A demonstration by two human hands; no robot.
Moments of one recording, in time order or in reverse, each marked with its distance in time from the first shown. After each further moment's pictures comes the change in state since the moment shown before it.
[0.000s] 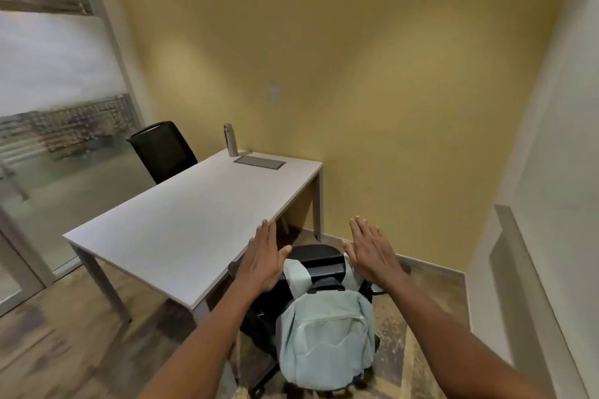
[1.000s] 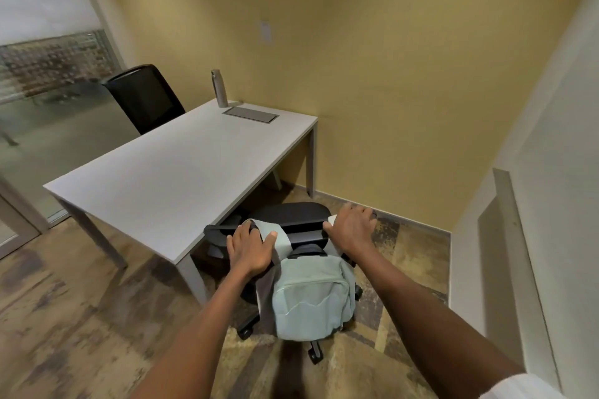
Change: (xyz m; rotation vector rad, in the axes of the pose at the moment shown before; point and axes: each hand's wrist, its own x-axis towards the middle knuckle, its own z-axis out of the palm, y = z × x) left_hand -0.002 0.010 0.069 -0.051 -0.105 -0.374; right_hand 0.020 -0.003 0.034 0.016 -0.148 0.415
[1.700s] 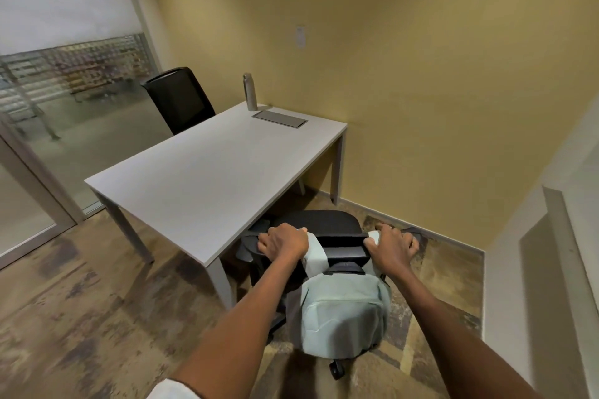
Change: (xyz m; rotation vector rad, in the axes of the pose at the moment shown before) left_hand 0.036 0.022 -0.031 -0.116 0.070 -0.427; right_hand 0.012 -0.001 0.036 0.221 -0.015 0.036
